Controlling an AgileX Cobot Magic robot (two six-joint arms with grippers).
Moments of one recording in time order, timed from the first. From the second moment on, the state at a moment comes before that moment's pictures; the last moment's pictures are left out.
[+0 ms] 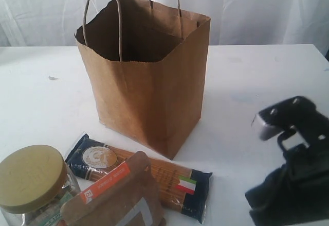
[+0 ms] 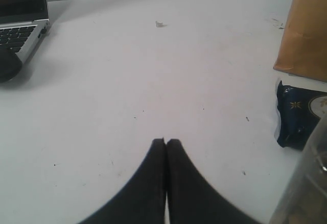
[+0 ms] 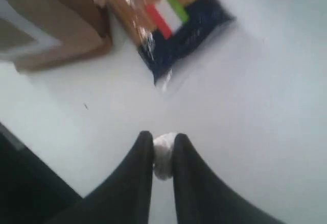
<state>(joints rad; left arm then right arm) -0.03 0.00 0.02 -0.08 0.37 0.13 0.51 0.95 -0.59 0.38 0.82 -0.25</state>
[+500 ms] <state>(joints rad) -0.04 0.00 0.02 -0.08 0.37 0.13 0.51 1.22 -1.23 0.62 0.54 -0.18</state>
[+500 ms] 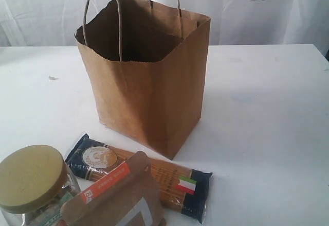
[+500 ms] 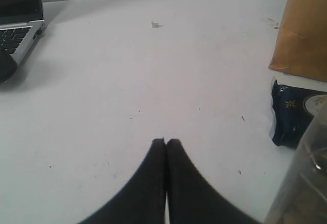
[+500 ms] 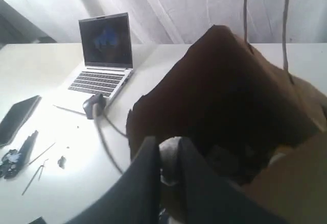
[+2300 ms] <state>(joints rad) -0.05 0.00 0.02 -0.08 0.37 0.13 0.51 0.79 -1.10 0.18 1.19 -0.31</state>
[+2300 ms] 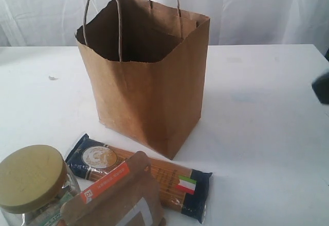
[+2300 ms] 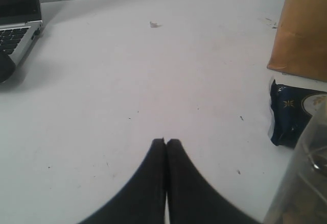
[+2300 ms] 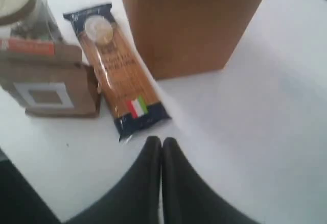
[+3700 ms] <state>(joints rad) -0.05 0.00 0.02 -0.08 0.37 0.13 1.02 1.35 -0.99 0.05 0.73 -0.92</state>
